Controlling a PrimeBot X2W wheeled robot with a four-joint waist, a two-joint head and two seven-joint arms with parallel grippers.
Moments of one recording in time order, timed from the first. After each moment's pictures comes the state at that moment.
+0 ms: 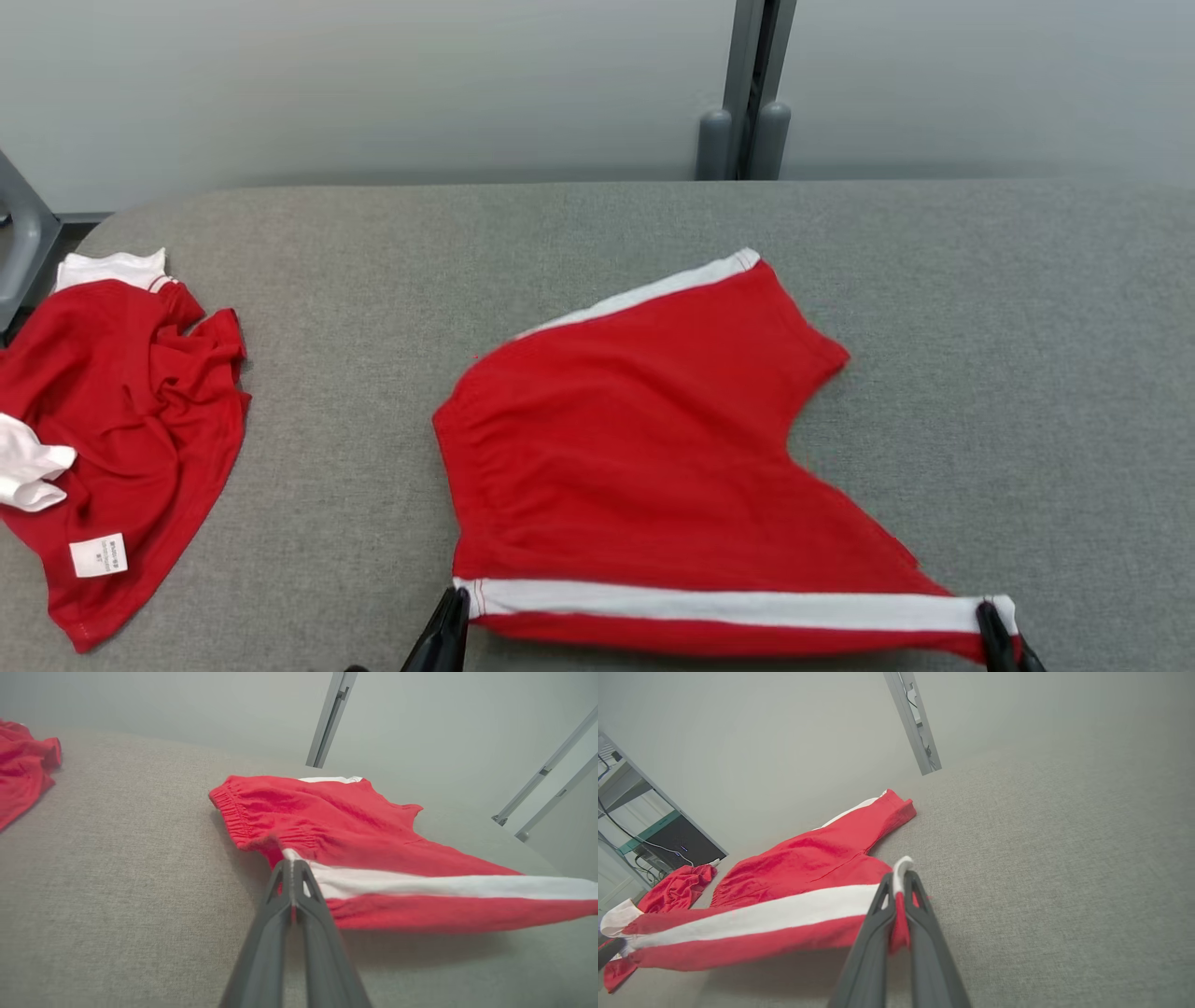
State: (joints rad) left arm 0.21 0.12 -0.35 0.03 -0.41 0.06 -0.19; right arm 0.33 -0.12 0.10 -0.03 0.53 0.13 -0.25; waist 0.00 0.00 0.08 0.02
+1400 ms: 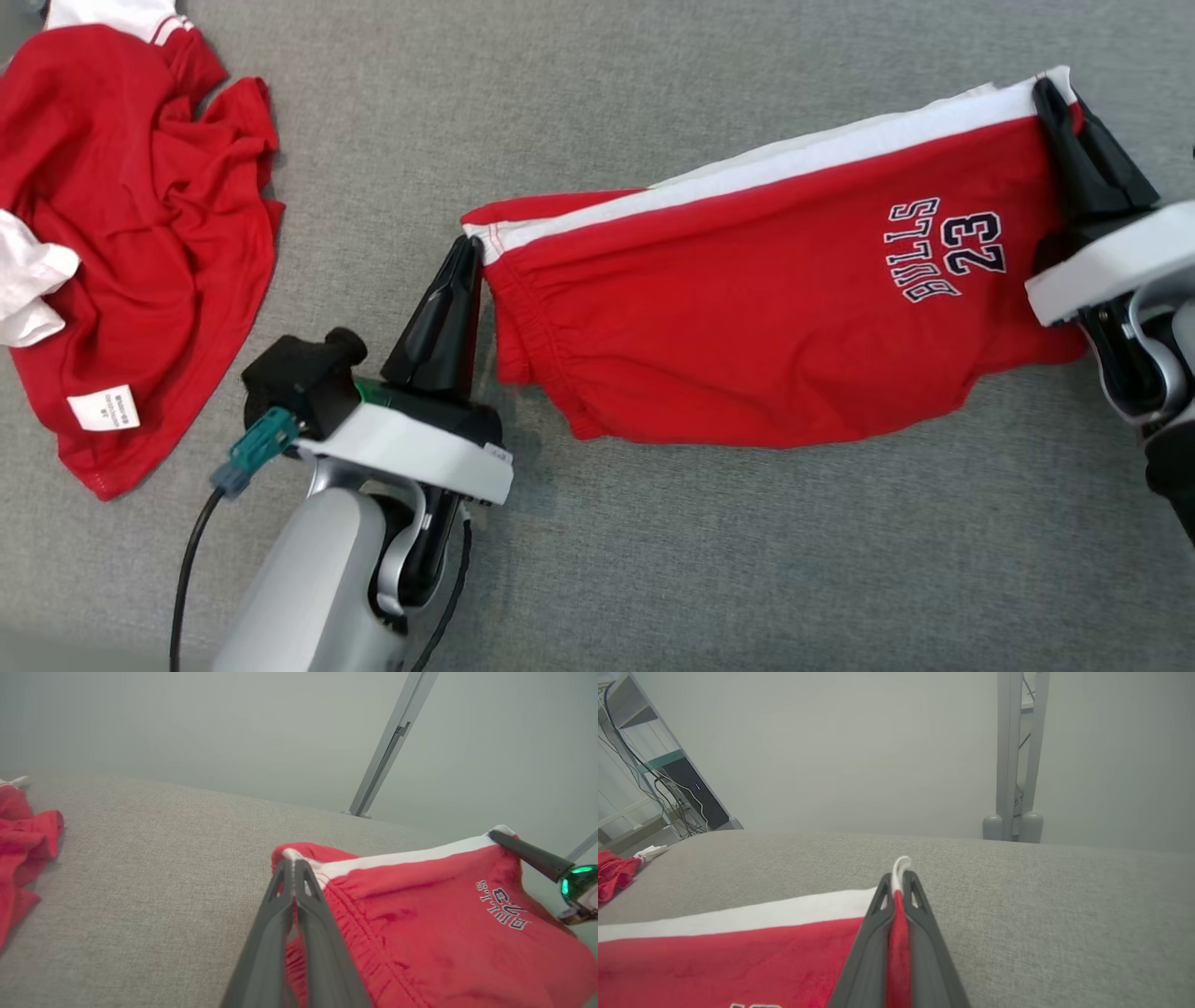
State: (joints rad) left arm -0.34 0.08 -0.33 0.11 -0.47 0.01 -0.18; right arm -0.74 -0.42 0.42 0.51 0.67 0.13 -0.24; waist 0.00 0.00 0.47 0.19
